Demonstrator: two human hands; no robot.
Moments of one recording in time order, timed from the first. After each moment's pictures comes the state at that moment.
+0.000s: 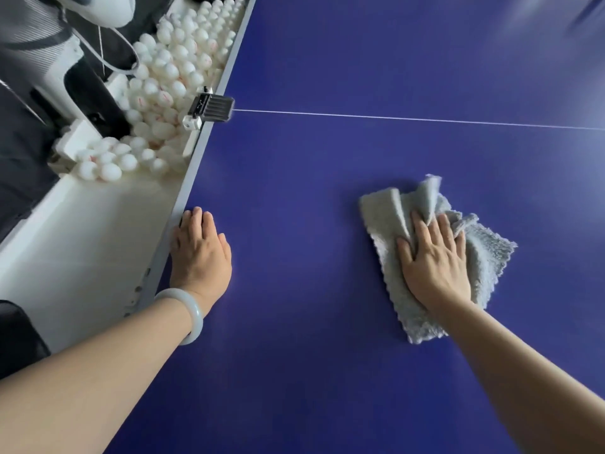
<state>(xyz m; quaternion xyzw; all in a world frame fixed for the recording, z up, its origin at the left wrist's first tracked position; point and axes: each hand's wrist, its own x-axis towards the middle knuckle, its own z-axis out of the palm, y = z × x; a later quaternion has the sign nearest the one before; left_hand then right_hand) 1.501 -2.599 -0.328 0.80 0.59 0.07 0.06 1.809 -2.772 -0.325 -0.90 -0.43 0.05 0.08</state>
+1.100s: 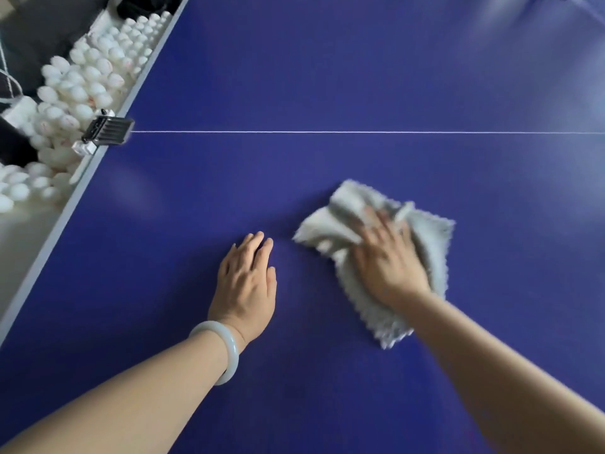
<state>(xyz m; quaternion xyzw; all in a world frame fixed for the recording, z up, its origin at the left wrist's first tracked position) 1.726 -2.719 -0.330 0.88 0.45 0.10 0.10 1.967 -2.806 -0.327 -0.82 -0.57 0.04 0.05</state>
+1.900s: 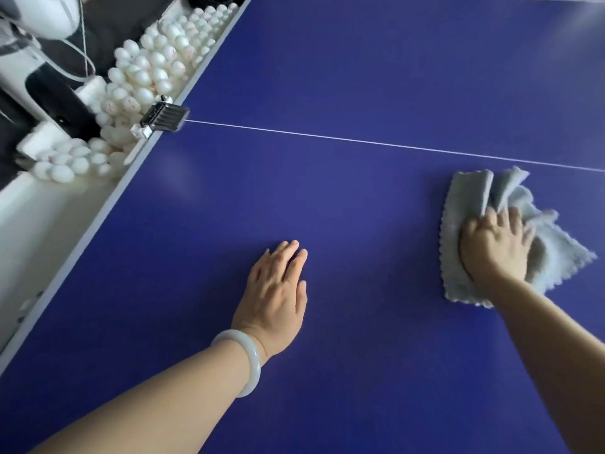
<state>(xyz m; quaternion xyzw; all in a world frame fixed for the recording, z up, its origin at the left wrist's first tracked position) 1.723 -2.719 -0.330 0.88 0.46 0.07 0.10 2.078 -2.758 -0.335 -0.93 -0.34 0.04 0.10</state>
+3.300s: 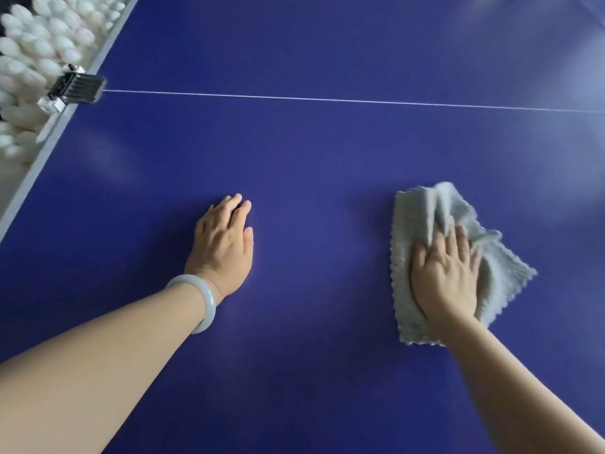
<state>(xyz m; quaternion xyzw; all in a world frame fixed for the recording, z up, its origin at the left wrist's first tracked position) 1.724 -2.719 -0.332 0.88 0.45 0.10 0.11 1.990 -2.921 -0.323 -0.94 -0.31 0.06 0.08</state>
